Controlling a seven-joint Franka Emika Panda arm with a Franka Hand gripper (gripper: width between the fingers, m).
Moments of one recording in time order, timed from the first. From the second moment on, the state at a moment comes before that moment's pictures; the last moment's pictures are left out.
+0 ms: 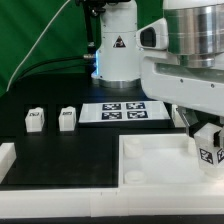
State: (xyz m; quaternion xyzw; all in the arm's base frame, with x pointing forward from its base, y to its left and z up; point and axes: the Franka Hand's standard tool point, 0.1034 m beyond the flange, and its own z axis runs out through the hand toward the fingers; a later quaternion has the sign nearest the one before) arm 0.640 0.096 0.091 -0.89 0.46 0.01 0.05
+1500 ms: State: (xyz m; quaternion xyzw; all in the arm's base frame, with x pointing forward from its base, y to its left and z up) arm 0.631 0.102 0.091 -0.86 0.51 0.02 0.03
